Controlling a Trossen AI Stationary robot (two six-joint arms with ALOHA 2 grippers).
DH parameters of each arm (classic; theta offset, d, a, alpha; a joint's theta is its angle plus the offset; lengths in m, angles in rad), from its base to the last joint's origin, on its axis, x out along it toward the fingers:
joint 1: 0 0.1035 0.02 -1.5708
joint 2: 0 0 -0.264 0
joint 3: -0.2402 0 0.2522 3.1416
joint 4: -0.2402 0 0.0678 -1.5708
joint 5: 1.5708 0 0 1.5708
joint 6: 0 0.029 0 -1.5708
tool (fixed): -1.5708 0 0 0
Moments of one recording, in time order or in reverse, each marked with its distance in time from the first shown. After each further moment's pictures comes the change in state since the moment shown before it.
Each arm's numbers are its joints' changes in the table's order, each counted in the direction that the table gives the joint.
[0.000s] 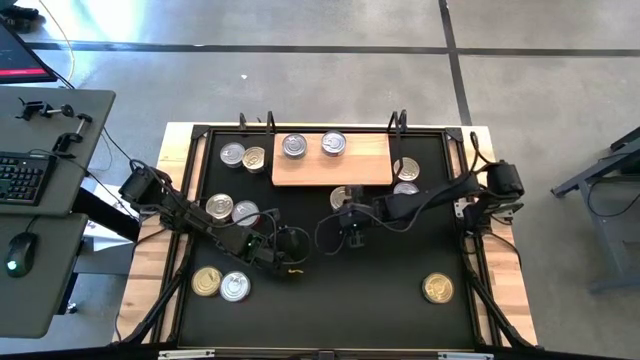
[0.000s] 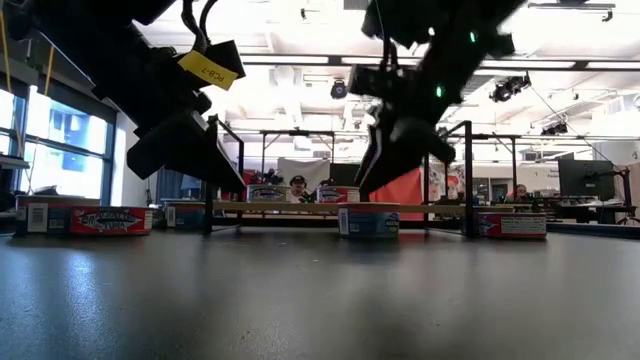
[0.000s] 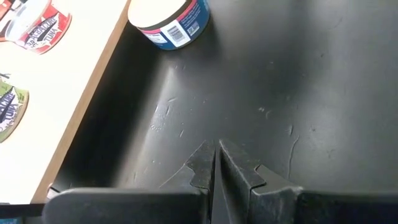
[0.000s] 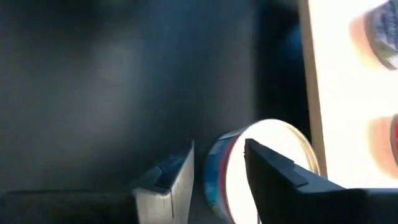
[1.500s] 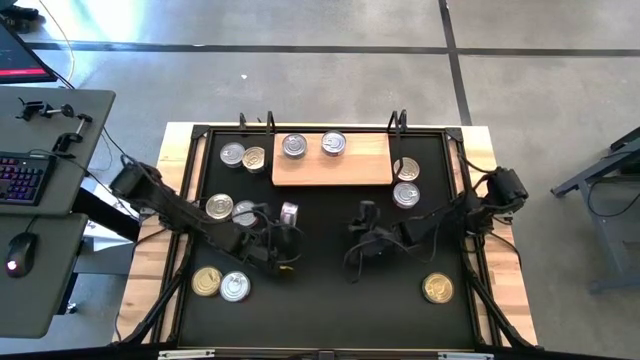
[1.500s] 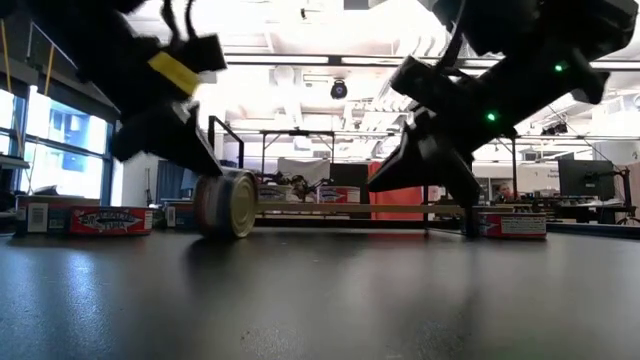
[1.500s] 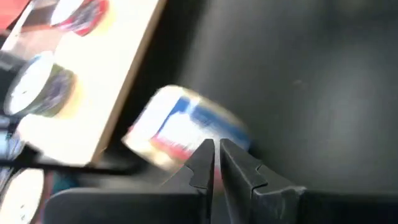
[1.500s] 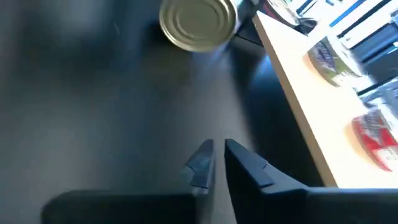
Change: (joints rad) left arm -0.012 -0.100 0.000 -0.230 0.048 -0.090; right arm 0.203 0.003 0.279 0.554 -0.289 0.085
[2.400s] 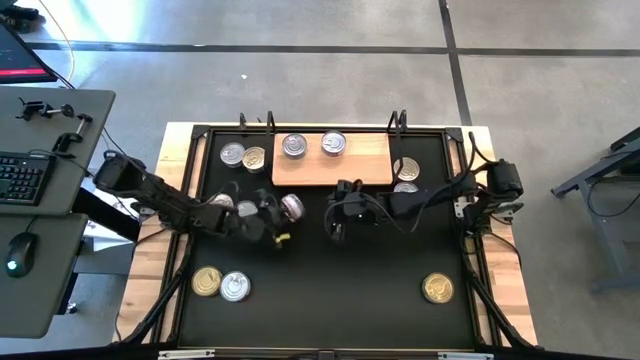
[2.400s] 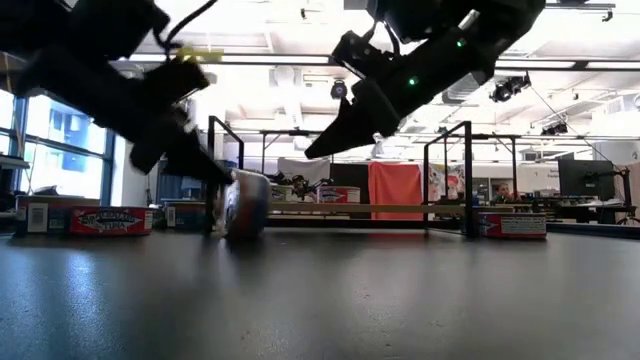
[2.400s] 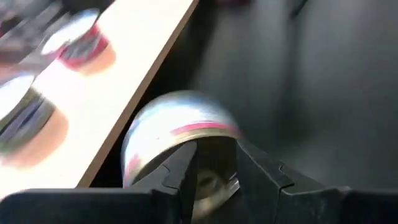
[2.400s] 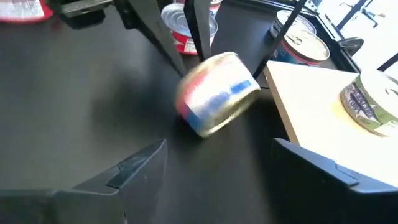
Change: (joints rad) left arm 0.179 -0.169 0.436 0.863 -0.184 0.371; right arm -0.228 -0.003 -0.215 -0.102 0.412 -0.019
